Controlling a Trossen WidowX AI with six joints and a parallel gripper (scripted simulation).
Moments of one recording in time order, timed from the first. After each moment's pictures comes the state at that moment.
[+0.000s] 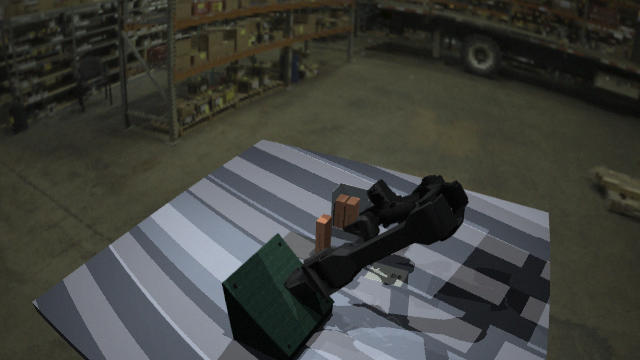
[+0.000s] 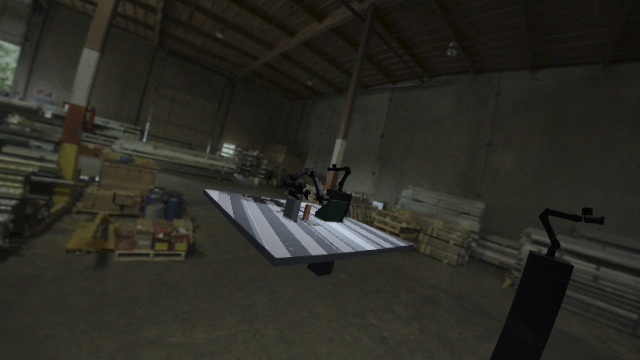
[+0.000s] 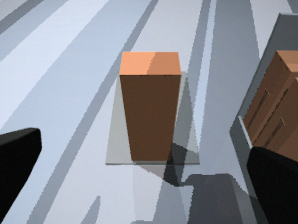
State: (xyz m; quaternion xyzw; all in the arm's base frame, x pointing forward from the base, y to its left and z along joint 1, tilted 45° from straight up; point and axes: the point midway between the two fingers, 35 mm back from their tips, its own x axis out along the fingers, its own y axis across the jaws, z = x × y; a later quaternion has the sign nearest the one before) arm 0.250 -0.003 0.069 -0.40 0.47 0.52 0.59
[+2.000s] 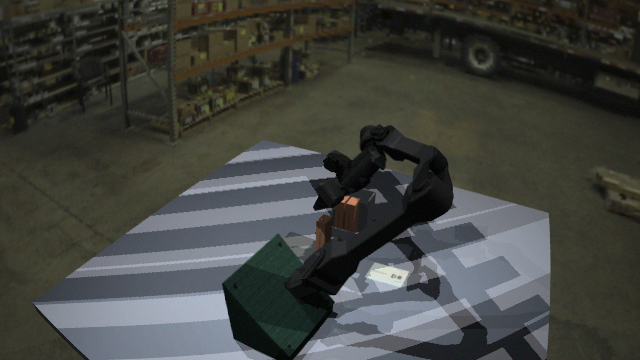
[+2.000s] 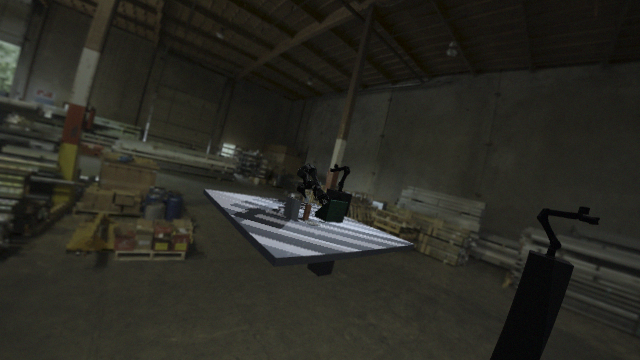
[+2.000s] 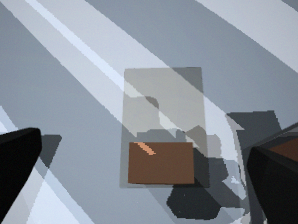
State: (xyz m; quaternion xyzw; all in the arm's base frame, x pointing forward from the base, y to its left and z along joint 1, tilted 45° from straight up) arm 0.254 0.092 0.038 -0.47 0.58 0.43 0.50
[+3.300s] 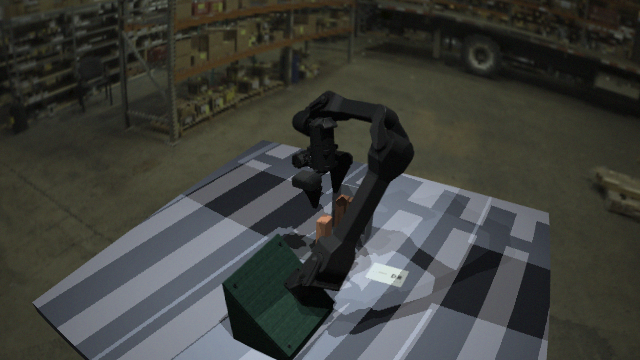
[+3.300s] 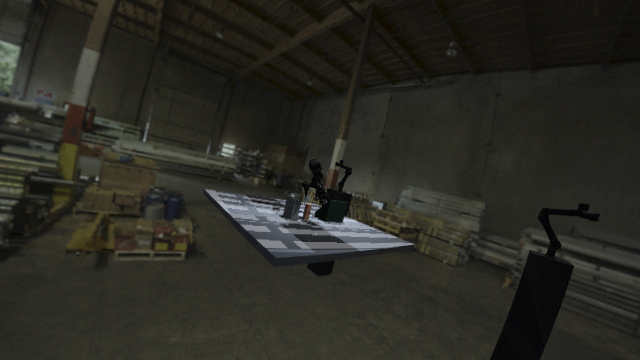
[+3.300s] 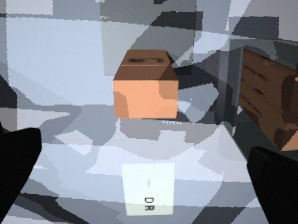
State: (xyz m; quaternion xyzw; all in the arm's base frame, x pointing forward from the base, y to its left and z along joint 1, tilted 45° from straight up) arm 0.259 0.118 0.030 -0.64 0.69 0.19 0.29
